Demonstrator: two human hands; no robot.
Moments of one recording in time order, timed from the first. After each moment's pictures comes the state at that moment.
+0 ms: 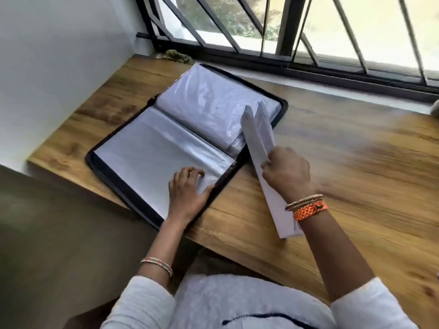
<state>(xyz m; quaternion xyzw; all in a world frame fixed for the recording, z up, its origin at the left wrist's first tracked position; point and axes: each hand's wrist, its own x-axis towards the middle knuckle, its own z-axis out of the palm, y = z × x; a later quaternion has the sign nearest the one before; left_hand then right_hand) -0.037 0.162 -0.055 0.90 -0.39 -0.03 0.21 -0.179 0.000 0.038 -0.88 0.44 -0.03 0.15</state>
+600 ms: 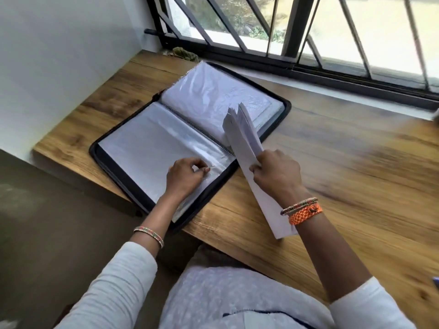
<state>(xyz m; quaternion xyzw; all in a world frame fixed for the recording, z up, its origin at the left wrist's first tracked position) -0.011 0.145 -0.034 0.89 -0.34 -0.11 0.30 -0.178 0.015 0.040 -0.92 0.36 -0.03 0.13</state>
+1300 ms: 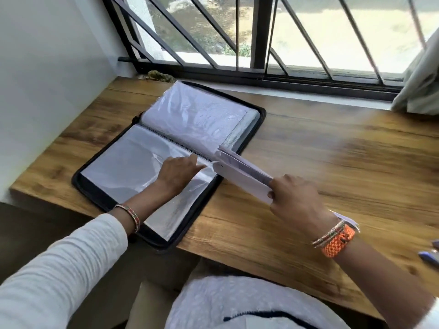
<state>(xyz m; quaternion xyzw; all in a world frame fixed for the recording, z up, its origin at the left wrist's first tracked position) 0.005 0.106 0.001 0.80 -0.60 0.06 -0.05 -0.249 0.024 0.045 -0.93 0.35 0.01 0.05</state>
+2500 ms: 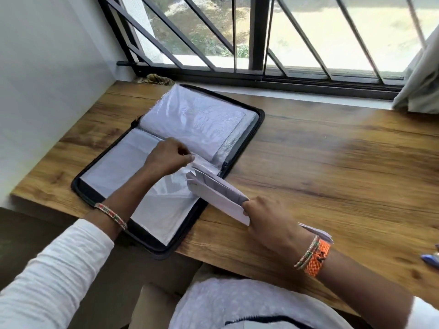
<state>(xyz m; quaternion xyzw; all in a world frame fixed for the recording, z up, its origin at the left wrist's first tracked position) 0.014 0.098 0.063 0.87 -0.41 -0.19 0.18 -0.236 0.057 0.034 -0.96 0.24 0.01 0.15</state>
